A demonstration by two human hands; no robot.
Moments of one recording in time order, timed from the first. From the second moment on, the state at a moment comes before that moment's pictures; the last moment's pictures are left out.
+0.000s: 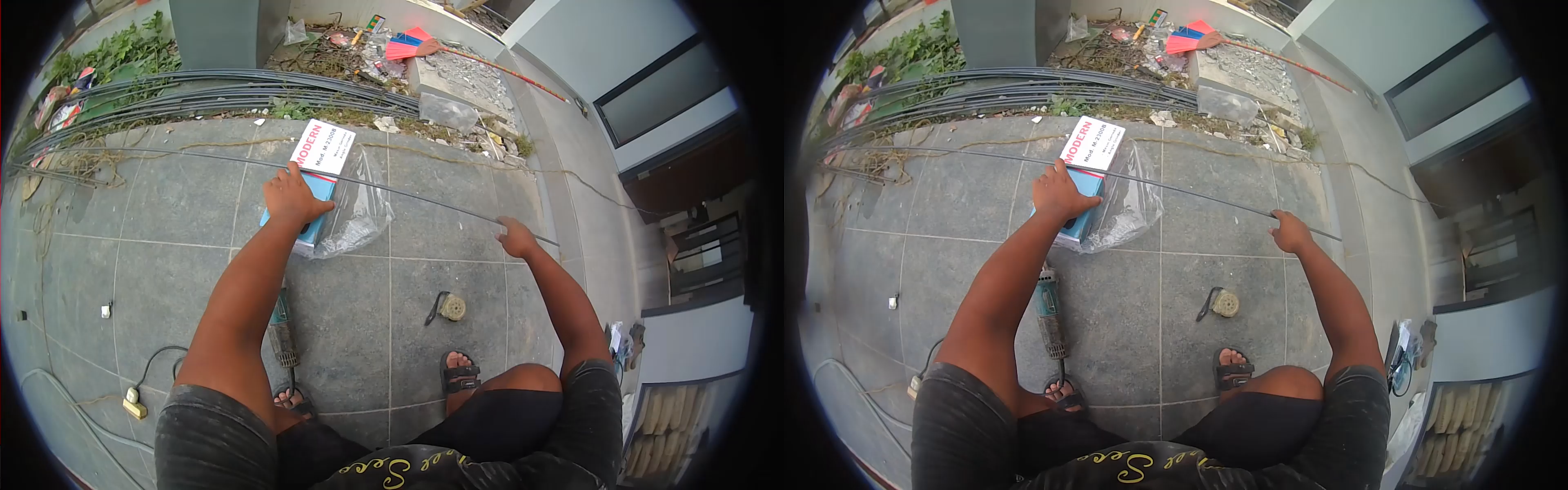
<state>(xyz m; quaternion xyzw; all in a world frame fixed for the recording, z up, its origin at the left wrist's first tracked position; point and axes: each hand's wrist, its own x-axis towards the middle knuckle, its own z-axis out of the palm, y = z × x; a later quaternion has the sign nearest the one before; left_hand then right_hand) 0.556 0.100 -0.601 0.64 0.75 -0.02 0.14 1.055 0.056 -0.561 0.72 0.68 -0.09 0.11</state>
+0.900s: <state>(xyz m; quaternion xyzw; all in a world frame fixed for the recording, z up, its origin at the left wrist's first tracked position) 0.737 -0.032 -0.593 0.66 0.48 0.13 0.56 0.946 -0.059 -0.614 0.49 0.34 -0.63 -0.49</state>
